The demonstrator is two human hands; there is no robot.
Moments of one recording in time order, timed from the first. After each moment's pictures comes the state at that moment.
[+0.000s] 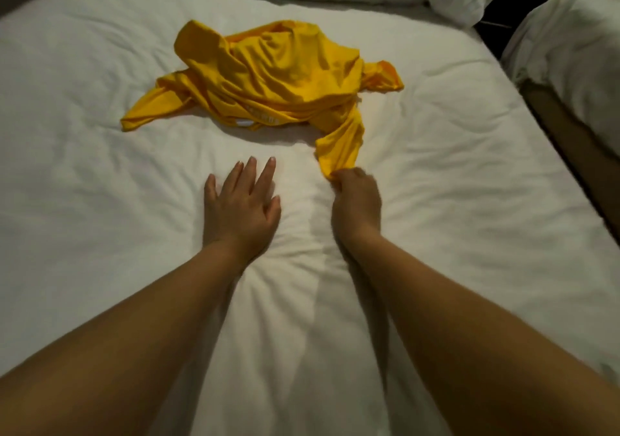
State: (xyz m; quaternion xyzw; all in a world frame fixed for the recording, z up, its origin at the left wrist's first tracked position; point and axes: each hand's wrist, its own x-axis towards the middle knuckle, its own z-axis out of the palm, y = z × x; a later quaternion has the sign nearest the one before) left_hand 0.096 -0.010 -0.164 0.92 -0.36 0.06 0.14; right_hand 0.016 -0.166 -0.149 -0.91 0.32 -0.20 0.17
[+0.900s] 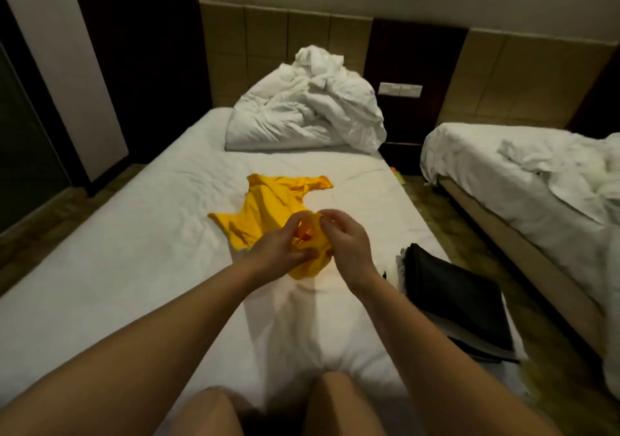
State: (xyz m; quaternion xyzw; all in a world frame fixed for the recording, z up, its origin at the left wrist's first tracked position) left_hand -0.181 0.149 0.123 0.80 -0.48 -0.08 0.35; right_hand -0.286 0.060 0.140 -0.71 0.21 -0.35 0.58
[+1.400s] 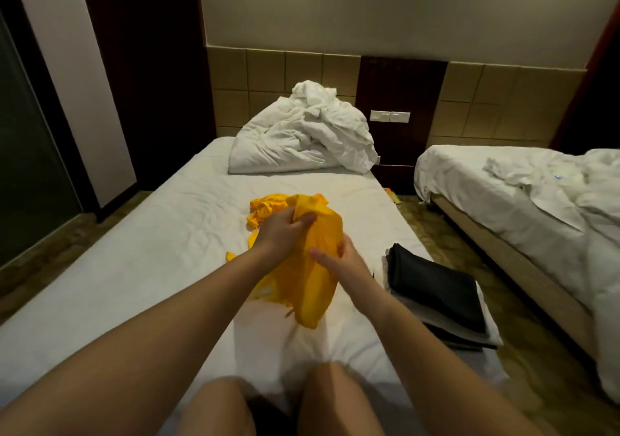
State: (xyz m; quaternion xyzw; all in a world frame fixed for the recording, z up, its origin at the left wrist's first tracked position) left_hand -0.252 0.172 0.183 0.77 -0.39 -0.06 0.50; right_hand -0.357 0.085 0.139 -0.71 0.21 -0.22 0.63
